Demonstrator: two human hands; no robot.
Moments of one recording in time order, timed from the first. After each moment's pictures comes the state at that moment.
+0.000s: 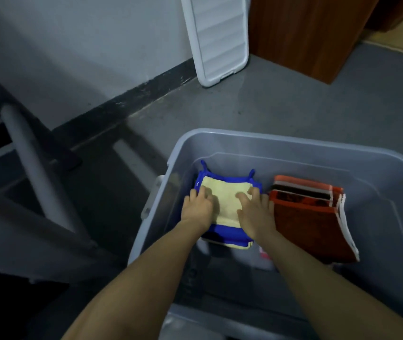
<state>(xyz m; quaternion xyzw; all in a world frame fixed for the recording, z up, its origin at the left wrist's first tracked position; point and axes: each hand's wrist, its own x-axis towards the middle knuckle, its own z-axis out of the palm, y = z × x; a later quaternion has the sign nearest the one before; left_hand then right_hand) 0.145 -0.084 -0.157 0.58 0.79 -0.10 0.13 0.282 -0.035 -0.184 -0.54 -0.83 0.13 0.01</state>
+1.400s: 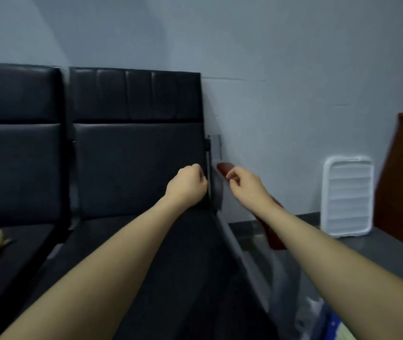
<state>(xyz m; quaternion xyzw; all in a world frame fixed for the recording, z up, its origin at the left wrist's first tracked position) -0.083 -0.382 0.247 0.36 0.87 0.32 -0.11 -0.005 -0.238 0.224 -0.14 -0.90 0.23 0.33</state>
